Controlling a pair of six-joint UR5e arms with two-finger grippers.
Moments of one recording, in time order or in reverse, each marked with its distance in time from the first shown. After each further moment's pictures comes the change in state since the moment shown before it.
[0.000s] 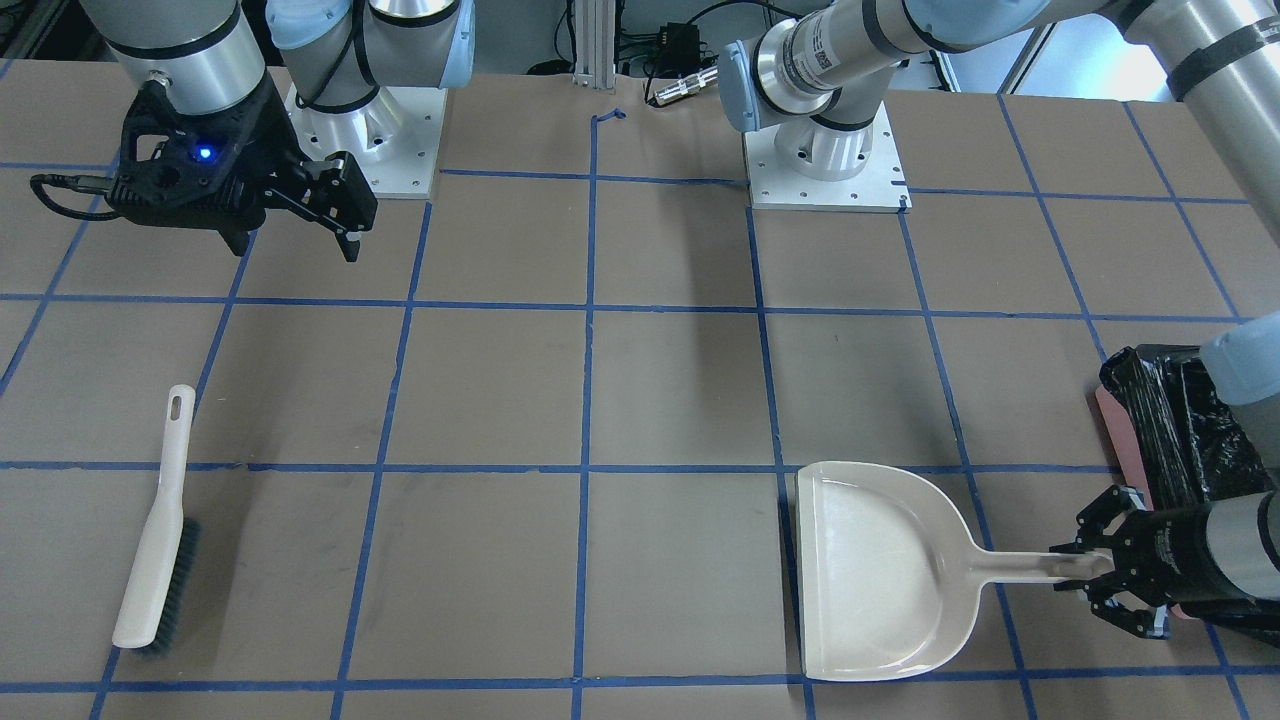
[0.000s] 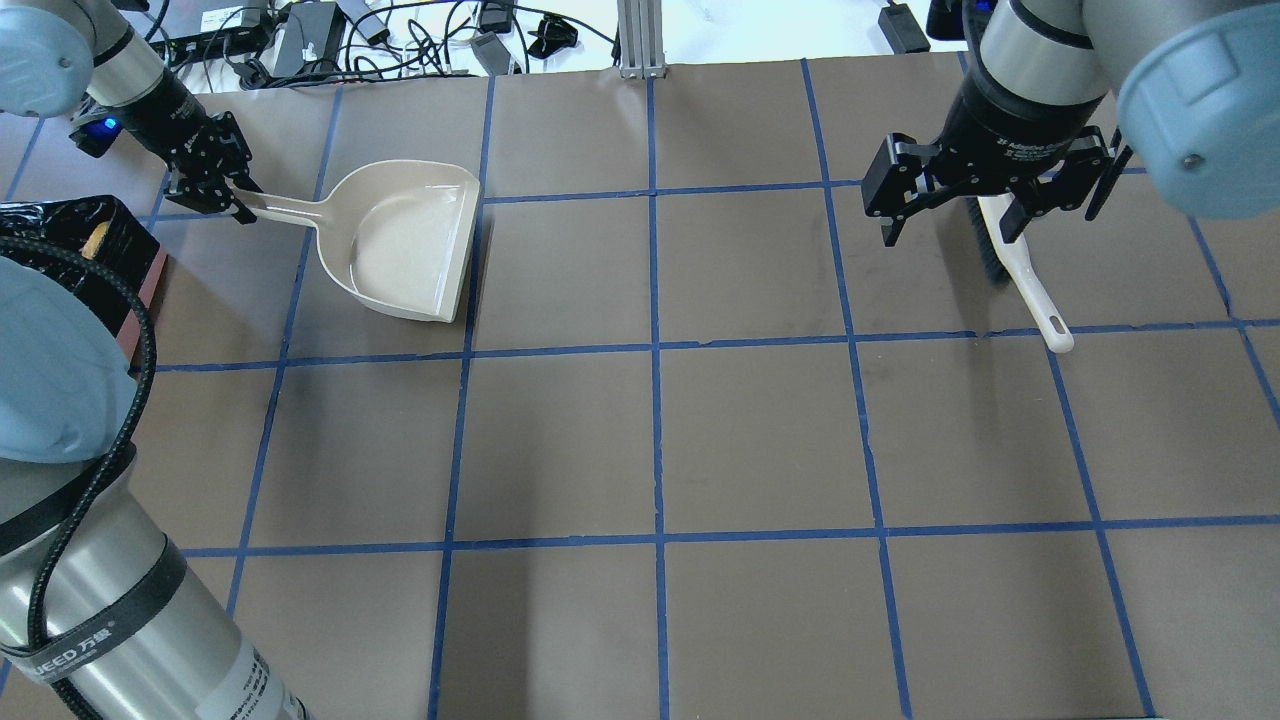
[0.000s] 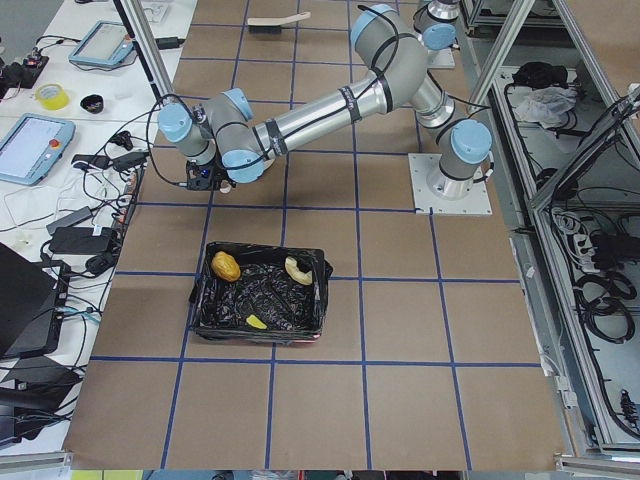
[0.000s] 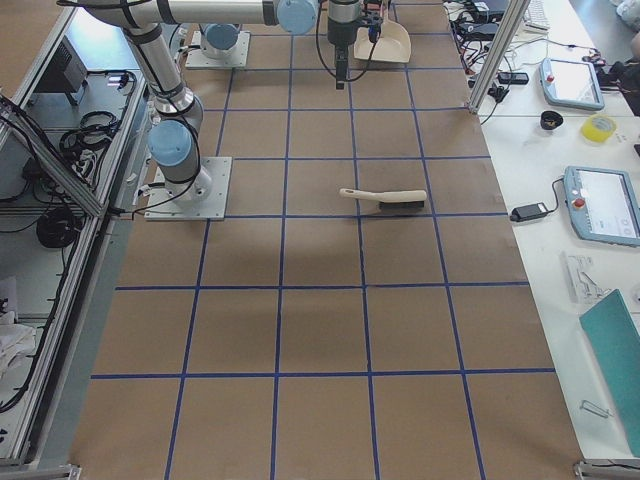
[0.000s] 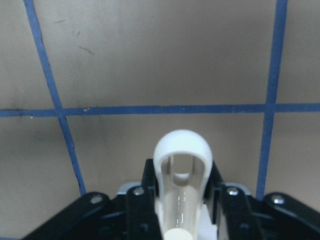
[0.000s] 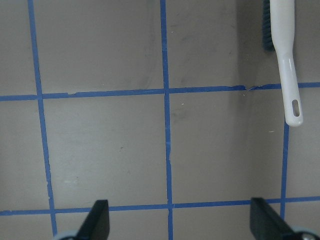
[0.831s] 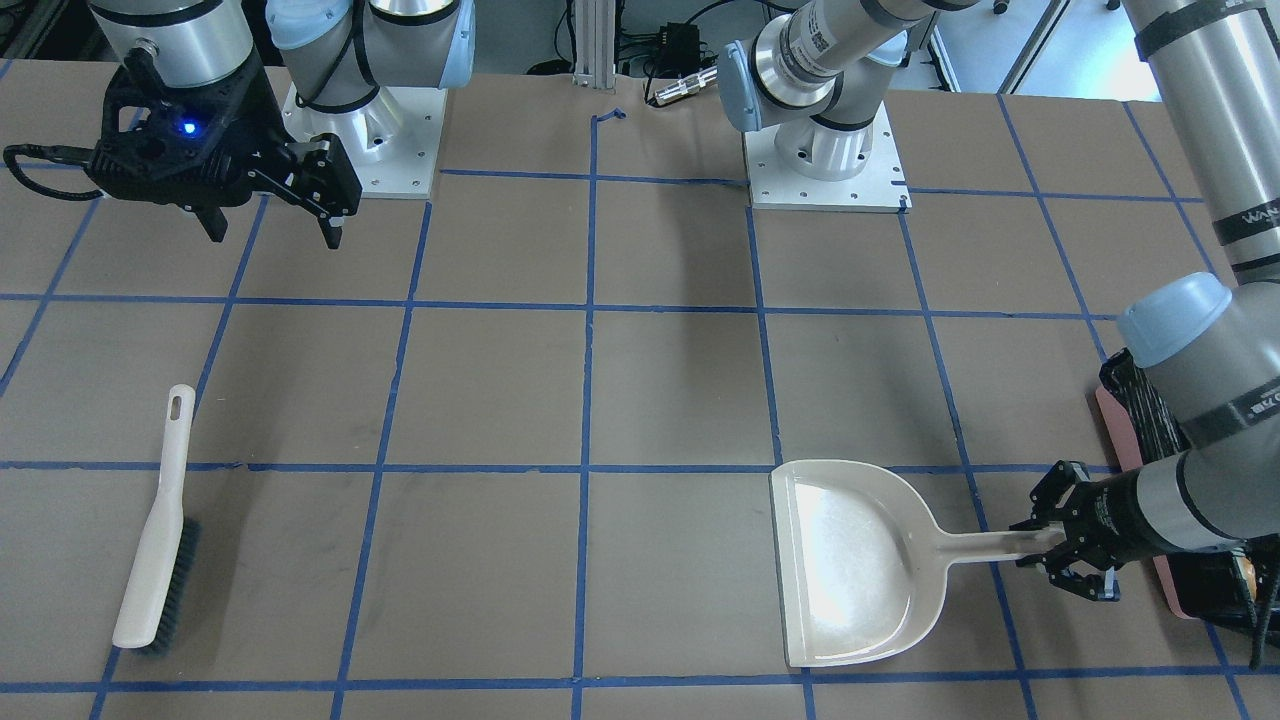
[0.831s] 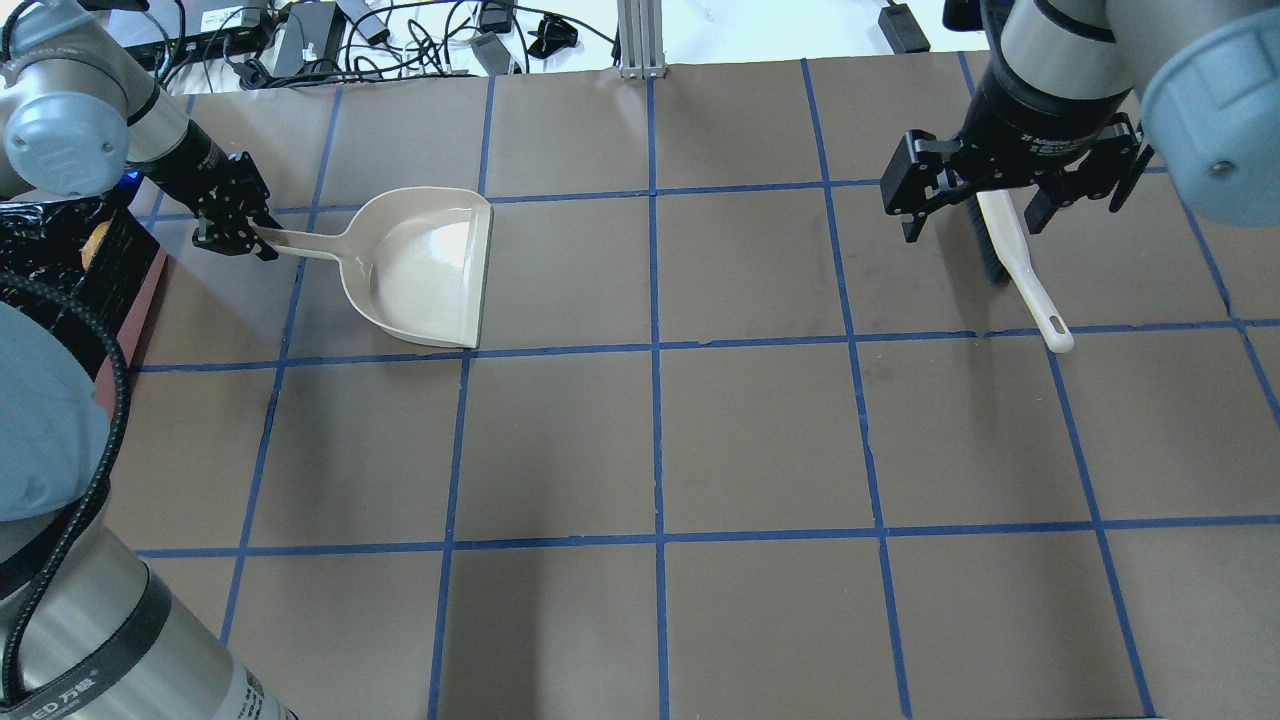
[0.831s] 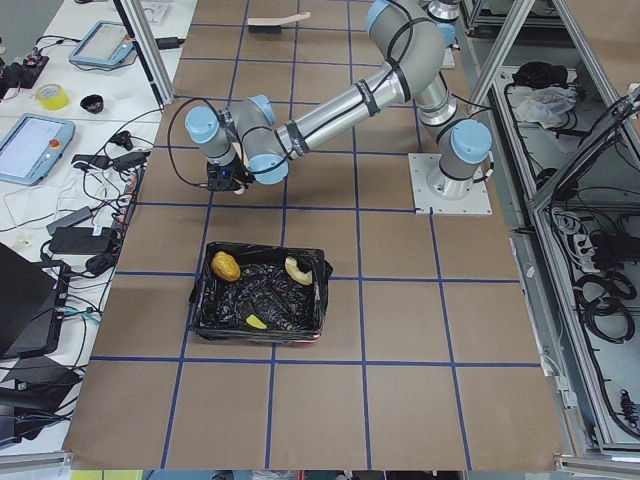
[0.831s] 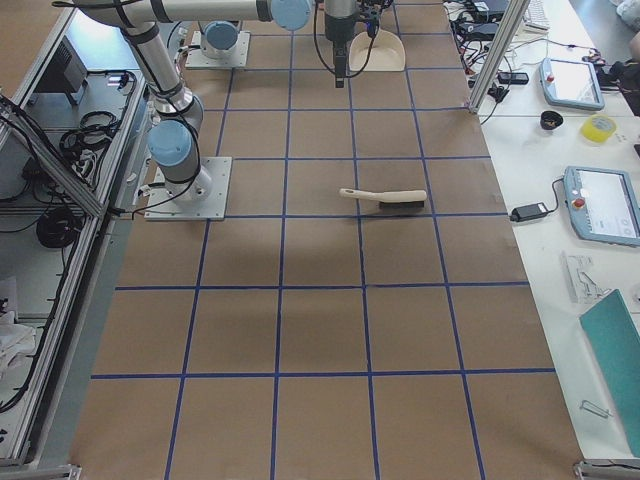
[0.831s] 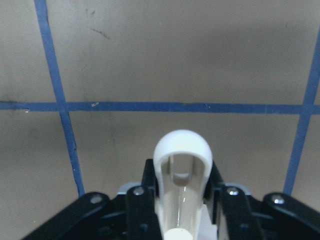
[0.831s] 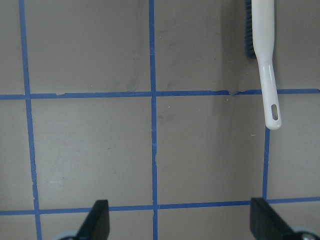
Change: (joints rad) left arm 0.001 0.096 -0.256 0.230 -0.007 -0.042; right arm 0.000 -0.024 0.000 -0.002 -0.037 -0.024
